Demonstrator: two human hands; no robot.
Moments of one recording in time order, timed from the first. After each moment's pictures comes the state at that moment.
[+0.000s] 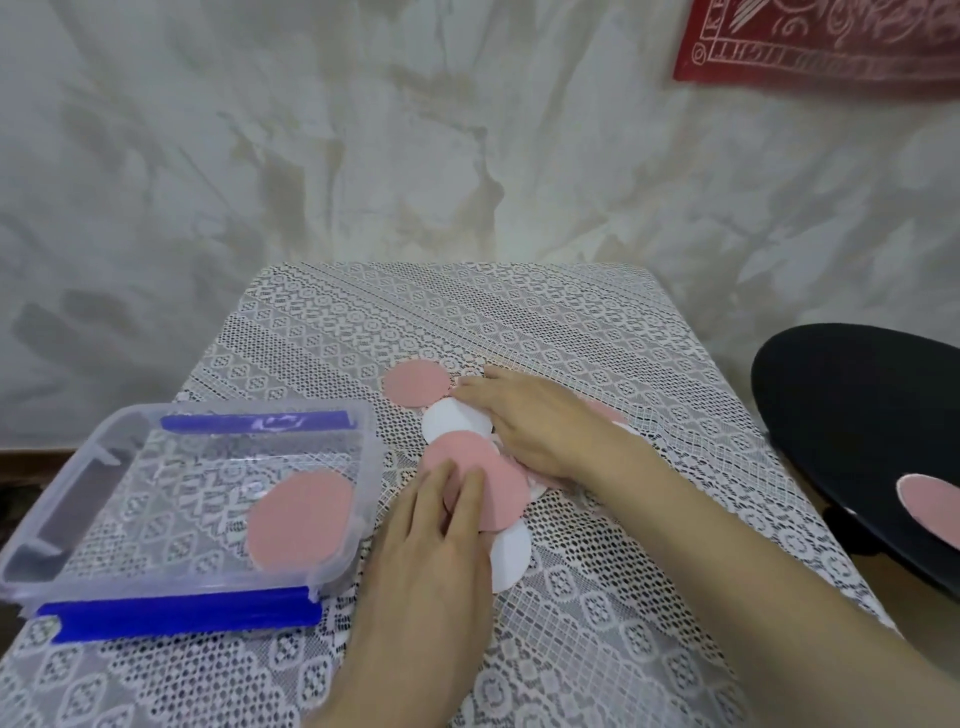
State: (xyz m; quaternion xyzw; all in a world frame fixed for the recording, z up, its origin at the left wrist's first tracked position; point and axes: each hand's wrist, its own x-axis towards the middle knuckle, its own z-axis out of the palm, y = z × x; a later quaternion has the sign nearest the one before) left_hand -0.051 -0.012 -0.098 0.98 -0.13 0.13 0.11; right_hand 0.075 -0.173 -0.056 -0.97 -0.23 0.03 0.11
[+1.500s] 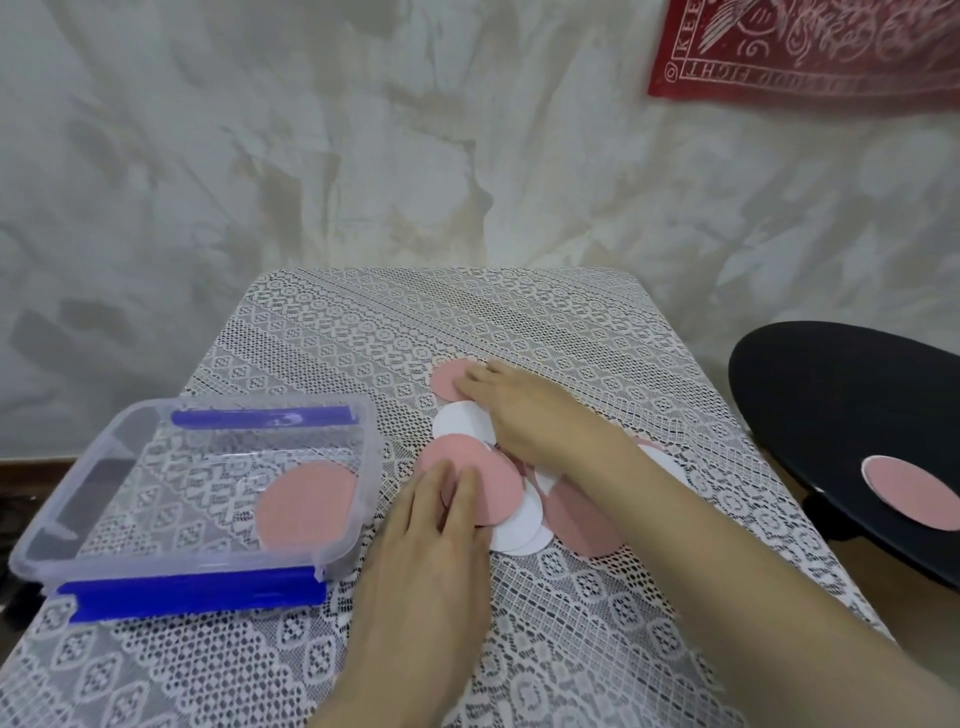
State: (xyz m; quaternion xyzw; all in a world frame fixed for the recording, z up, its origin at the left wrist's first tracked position) left_hand -0.065 -0.012 -0.096 0.98 -0.13 0.14 0.11; right_hand 0.068 -0.171 -0.051 -0.98 -0.20 0.05 0.03
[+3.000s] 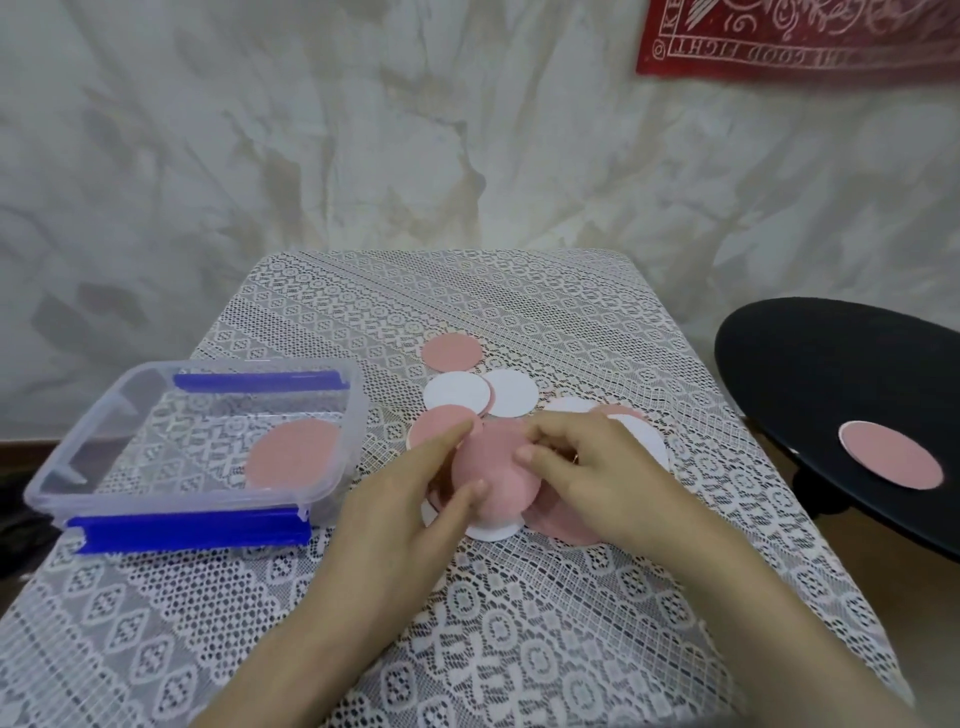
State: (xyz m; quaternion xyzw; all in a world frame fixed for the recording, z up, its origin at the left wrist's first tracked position) left_hand -0.078 -0.002 -0.067 0.89 -0.17 0.06 0.42; right_hand -0.064 -0.211 -0.050 -0.88 -0.08 0.03 0.46
